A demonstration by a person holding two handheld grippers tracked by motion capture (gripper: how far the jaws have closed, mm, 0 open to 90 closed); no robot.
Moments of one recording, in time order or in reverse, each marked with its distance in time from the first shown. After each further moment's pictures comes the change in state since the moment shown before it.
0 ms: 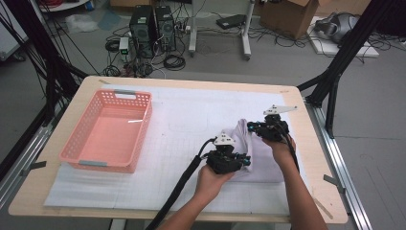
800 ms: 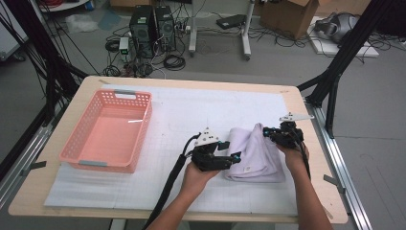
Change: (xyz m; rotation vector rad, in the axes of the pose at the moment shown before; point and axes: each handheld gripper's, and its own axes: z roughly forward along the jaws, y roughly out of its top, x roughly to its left) left arm 0.025 -0.002 -0.038 -0.155 0.037 0.096; right arm -0.029 -0.038 -0.021 0.006 -0.093 0.068
